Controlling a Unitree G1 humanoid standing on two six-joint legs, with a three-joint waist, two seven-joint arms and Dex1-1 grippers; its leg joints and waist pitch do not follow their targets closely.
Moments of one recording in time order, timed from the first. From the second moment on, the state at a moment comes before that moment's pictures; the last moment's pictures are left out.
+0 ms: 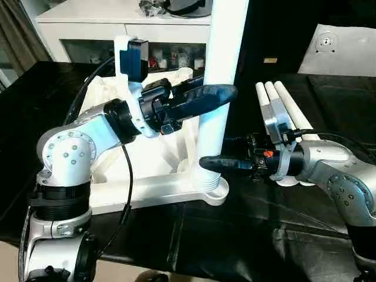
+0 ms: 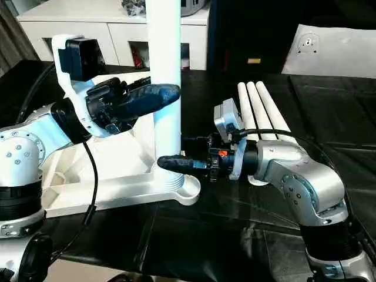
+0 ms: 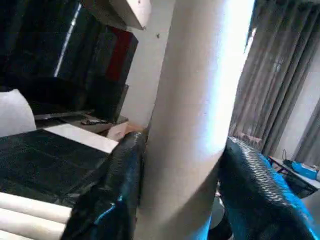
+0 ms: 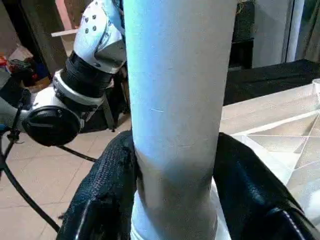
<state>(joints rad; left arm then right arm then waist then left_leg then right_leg) -0.66 0.28 0.12 -0.15 -1.02 0.91 -0.87 -0.42 -0.51 0.09 -0.26 0.69 0.71 1.05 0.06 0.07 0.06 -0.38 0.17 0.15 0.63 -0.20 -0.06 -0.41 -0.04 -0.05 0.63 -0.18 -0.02</state>
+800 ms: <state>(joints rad) -0.67 0.26 0.19 0.00 -0.91 0.83 -0.61 -0.45 -0.42 -0.05 -0.21 0.69 0.68 0.83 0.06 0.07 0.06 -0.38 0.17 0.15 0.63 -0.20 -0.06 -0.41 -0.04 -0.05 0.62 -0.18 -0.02</state>
